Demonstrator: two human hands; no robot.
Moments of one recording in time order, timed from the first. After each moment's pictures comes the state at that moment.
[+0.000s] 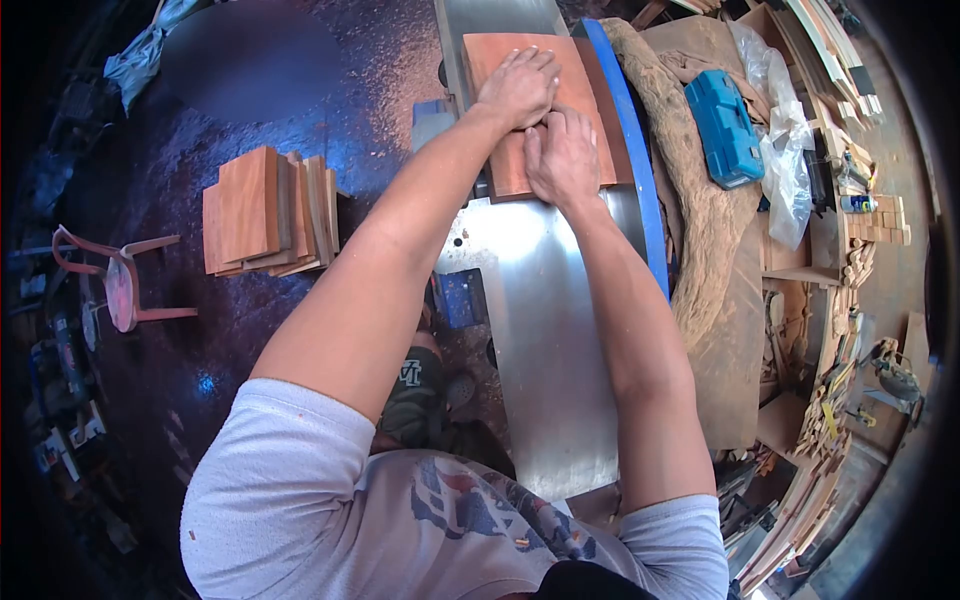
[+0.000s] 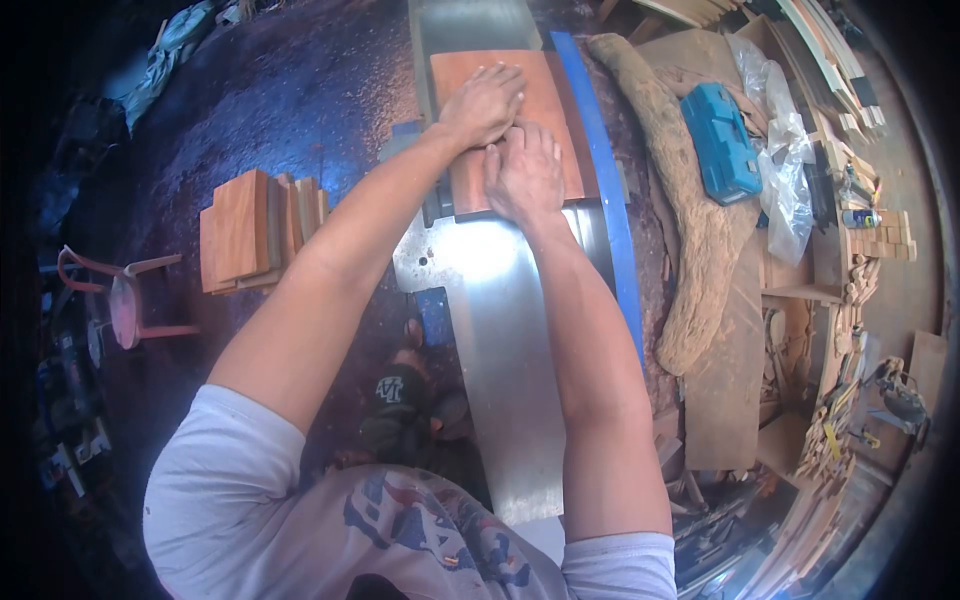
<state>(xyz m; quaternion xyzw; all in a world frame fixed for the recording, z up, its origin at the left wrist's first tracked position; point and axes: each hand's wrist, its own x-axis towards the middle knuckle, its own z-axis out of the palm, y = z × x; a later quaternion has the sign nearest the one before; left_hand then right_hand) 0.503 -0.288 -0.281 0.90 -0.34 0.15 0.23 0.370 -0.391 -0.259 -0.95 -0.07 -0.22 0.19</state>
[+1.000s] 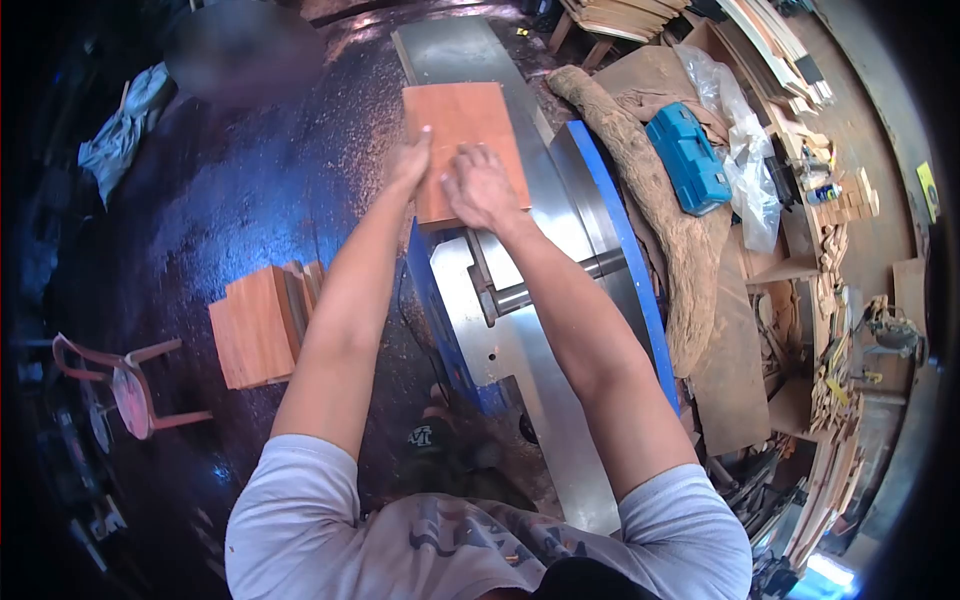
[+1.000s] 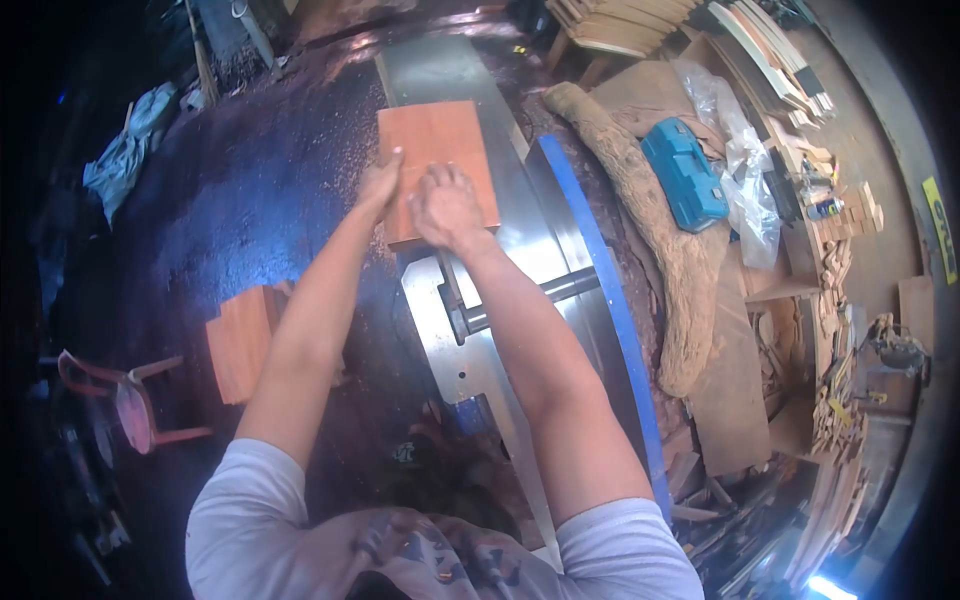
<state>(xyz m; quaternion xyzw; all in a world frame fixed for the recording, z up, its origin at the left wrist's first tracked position) 0.632 -0.155 -0.282 0.84 0.12 -0.11 0.52 0.530 -0.295 -0.251 -0.97 -0.10 -0.13 0.21</state>
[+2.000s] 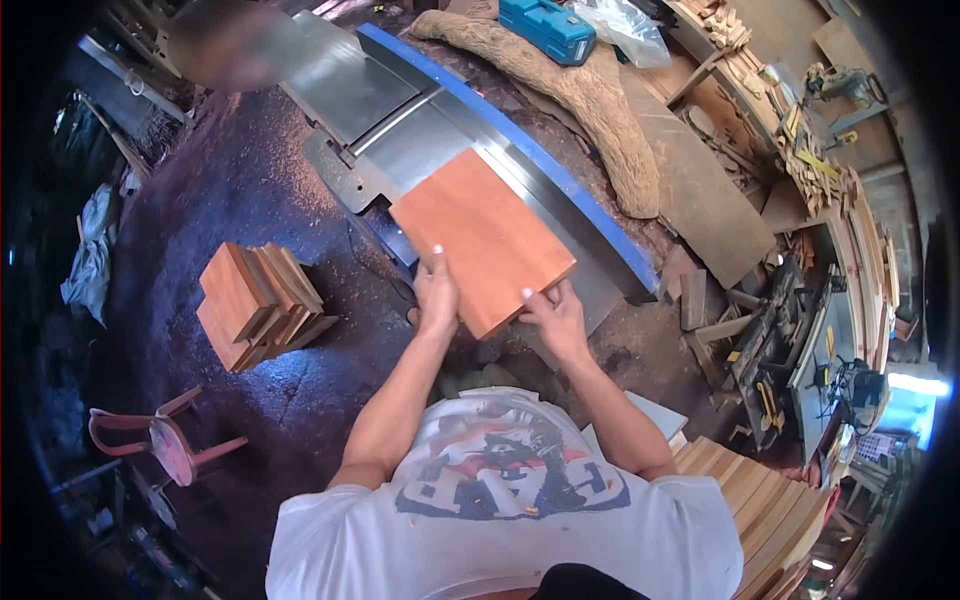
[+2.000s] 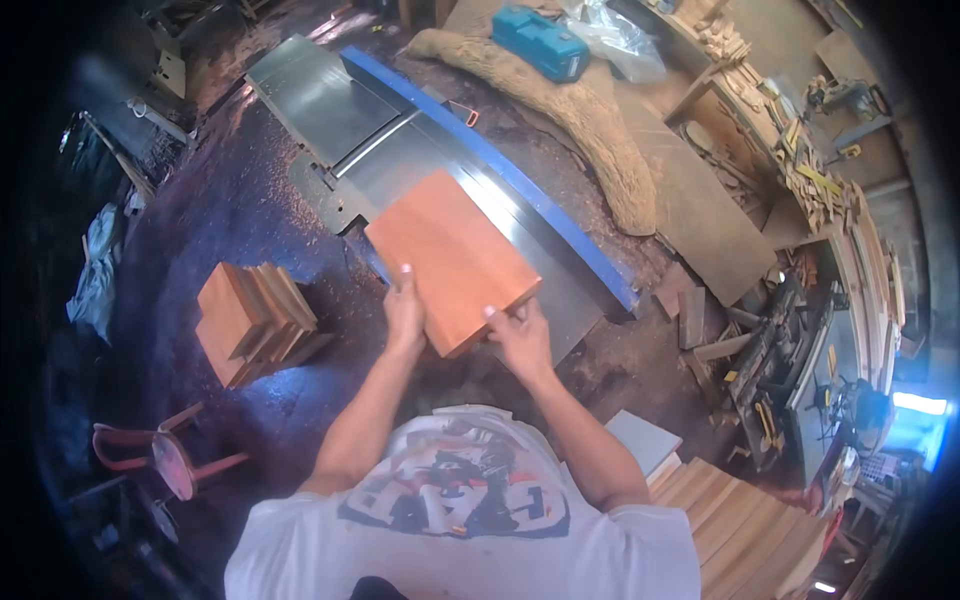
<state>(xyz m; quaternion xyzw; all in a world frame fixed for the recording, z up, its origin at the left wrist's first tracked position) 0.031 -0.201 -0.254 0.64 0.08 -0.27 0.71 -0.127 -0.318 -0.180 -0.57 0.37 -0.11 0.73</state>
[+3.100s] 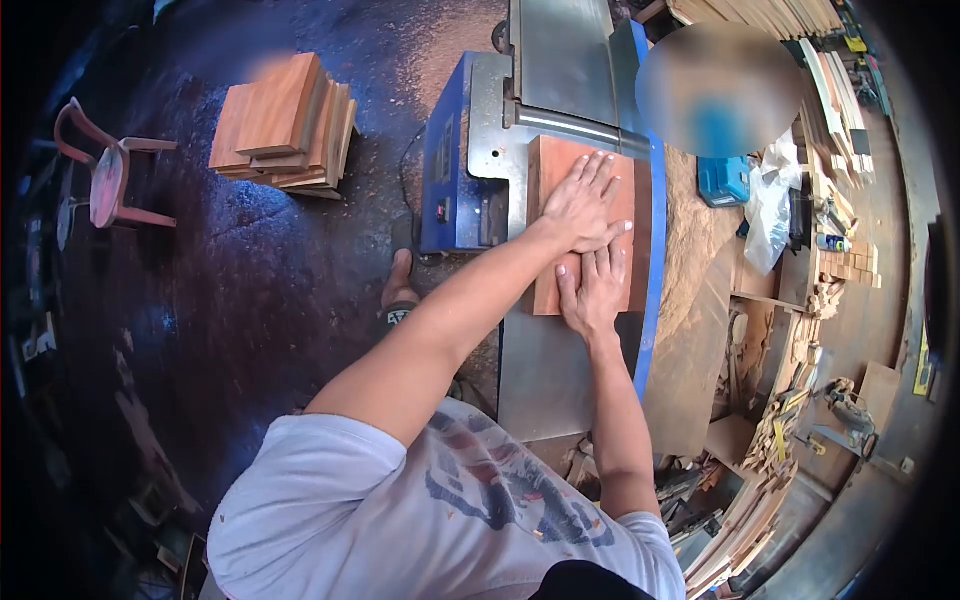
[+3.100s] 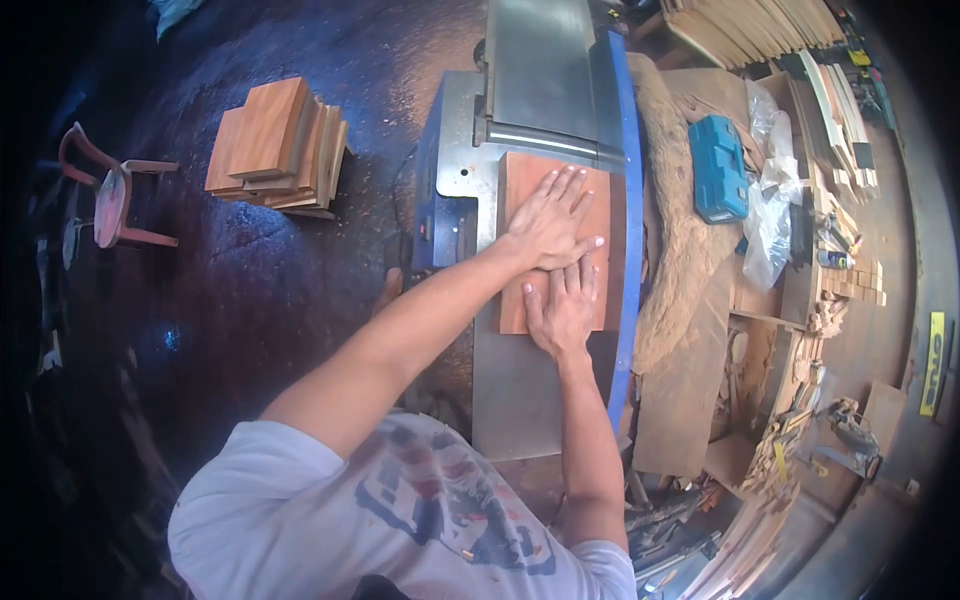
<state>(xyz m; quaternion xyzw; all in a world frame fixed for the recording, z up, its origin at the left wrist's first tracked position) 0.218 -0.311 -0.246 0.92 -0.32 -0.02 0.22 0.084 -0.409 -0.232 -0.99 -0.10 -0.06 0.12</state>
